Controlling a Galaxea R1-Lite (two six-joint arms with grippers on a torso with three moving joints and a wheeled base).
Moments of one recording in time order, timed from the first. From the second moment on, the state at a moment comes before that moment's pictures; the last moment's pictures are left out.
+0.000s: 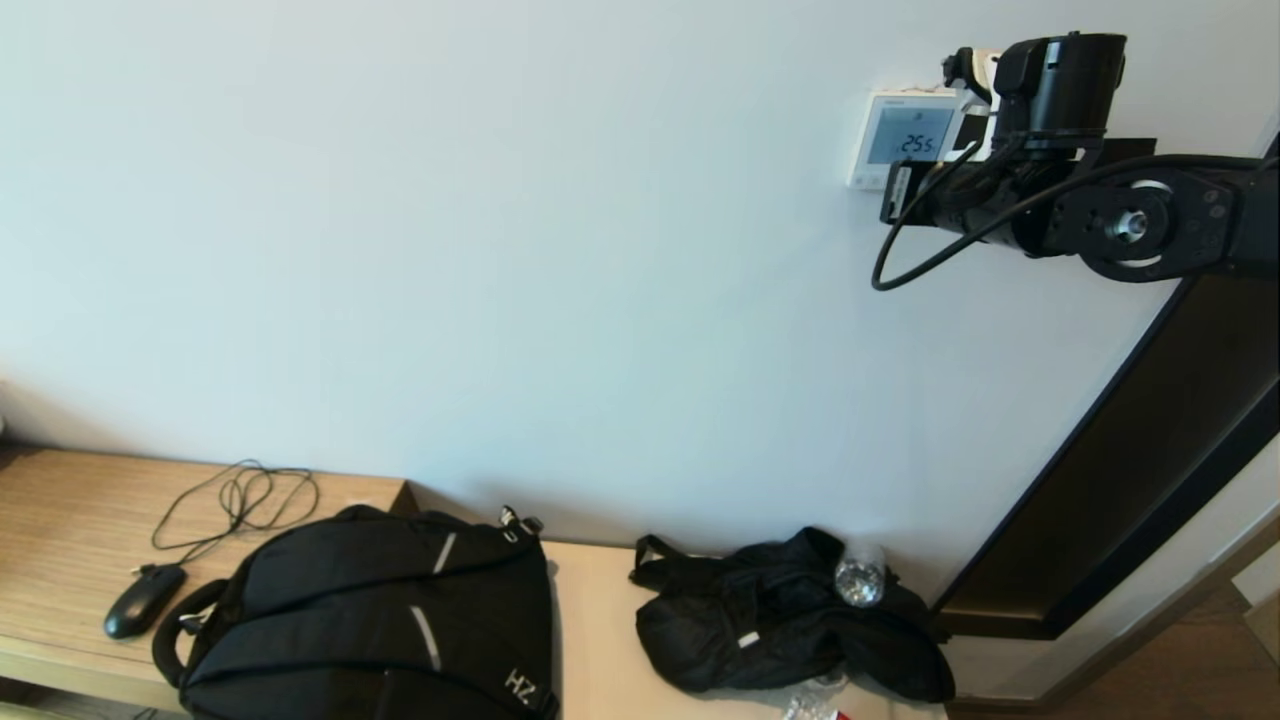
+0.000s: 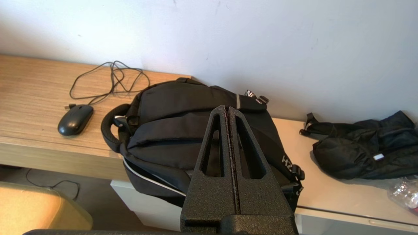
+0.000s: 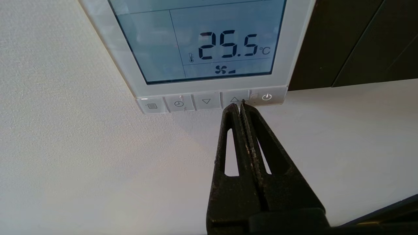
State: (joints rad) left arm 0.01 0.00 -0.04 0.09 0.01 -0.03; right arm 0.22 1.93 -1.77 -0.14 -0.33 0.06
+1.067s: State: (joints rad) left arm 0.01 0.00 -0.04 0.09 0.01 -0.03; right arm 0.22 1.94 -1.77 -0.14 -0.33 0.06
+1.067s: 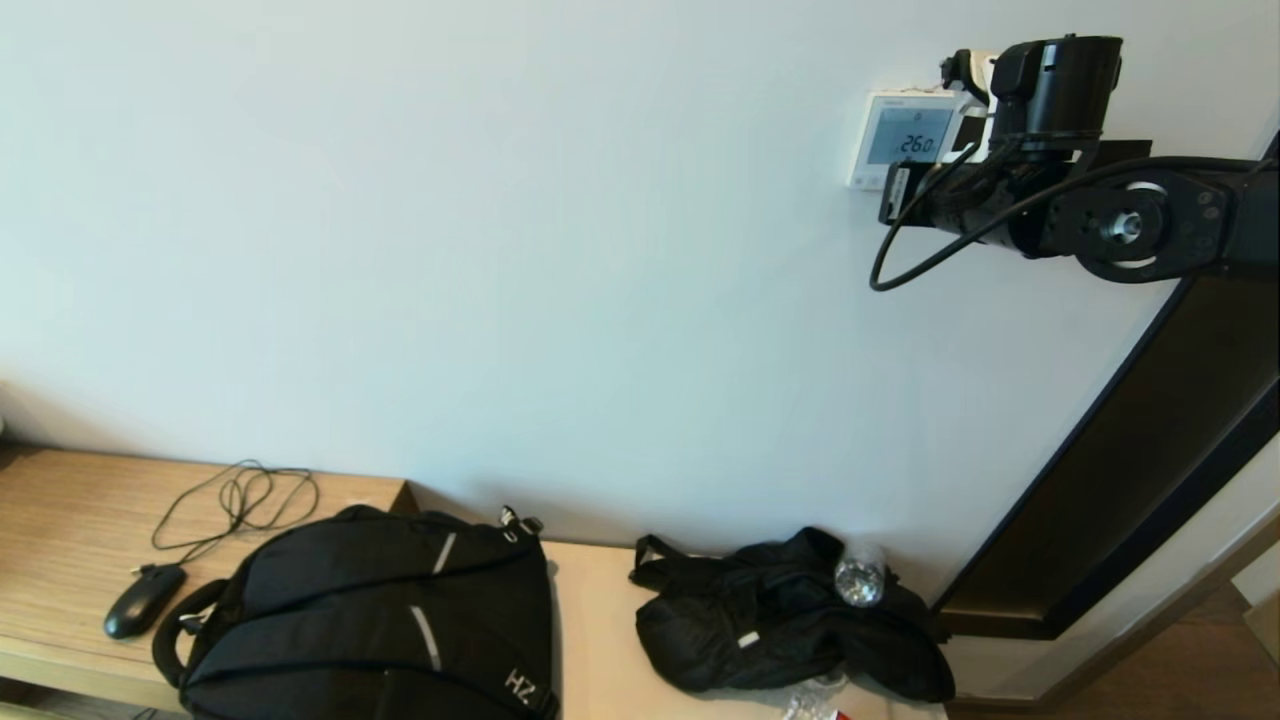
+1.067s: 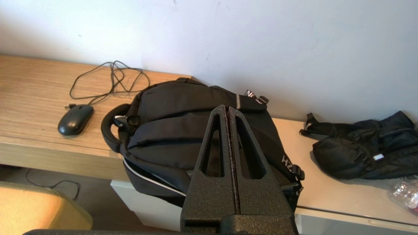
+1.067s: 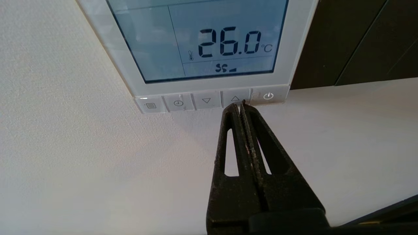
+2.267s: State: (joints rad) left arm 0.01 0.00 -0.04 0.09 0.01 -0.03; right arm 0.13 1.45 -1.35 -0.14 -0.32 -0.01
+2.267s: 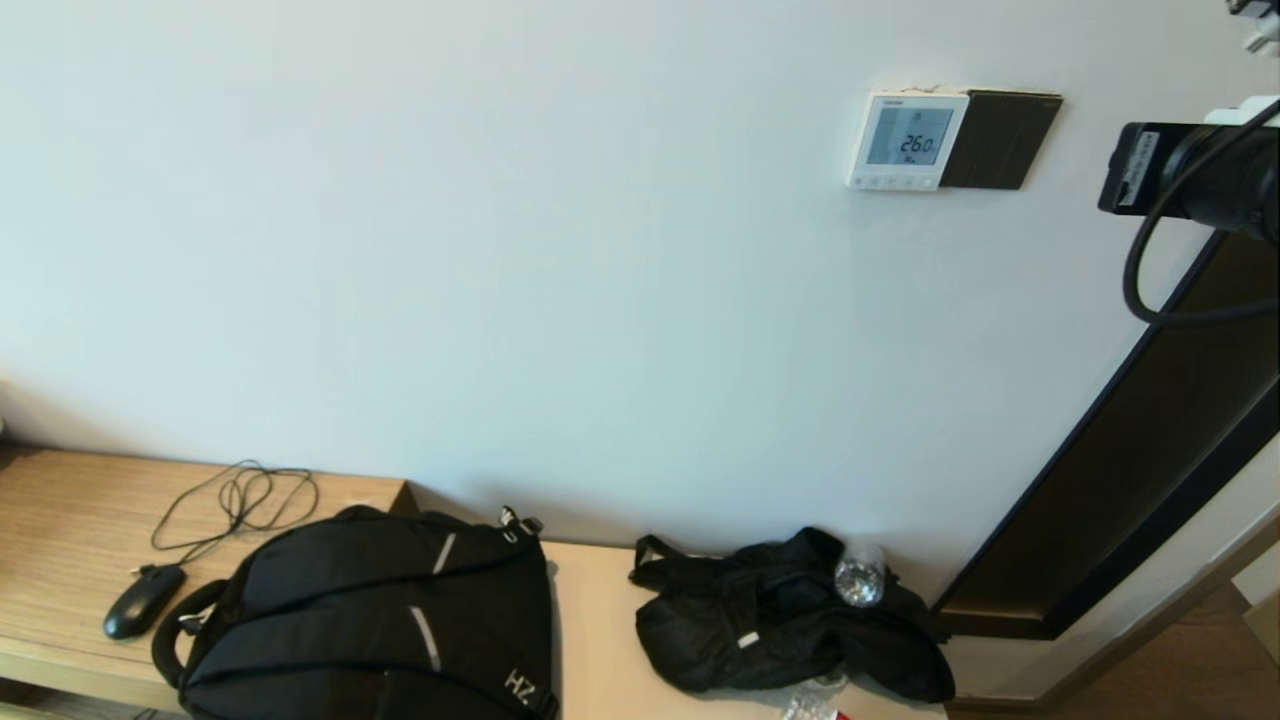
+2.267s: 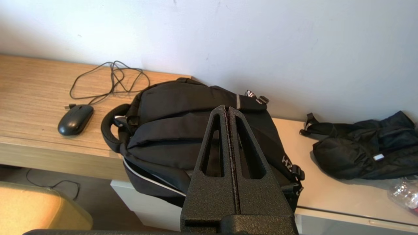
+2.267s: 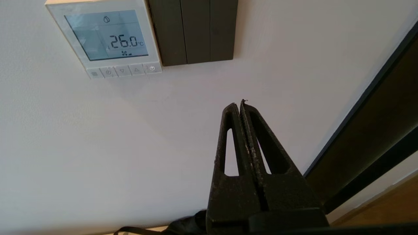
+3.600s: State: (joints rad) left arm 0.01 0.00 -0.04 0.09 0.01 -0.03; right arm 0.03 0.38 -0.03 -0.19 -0.01 -0.08
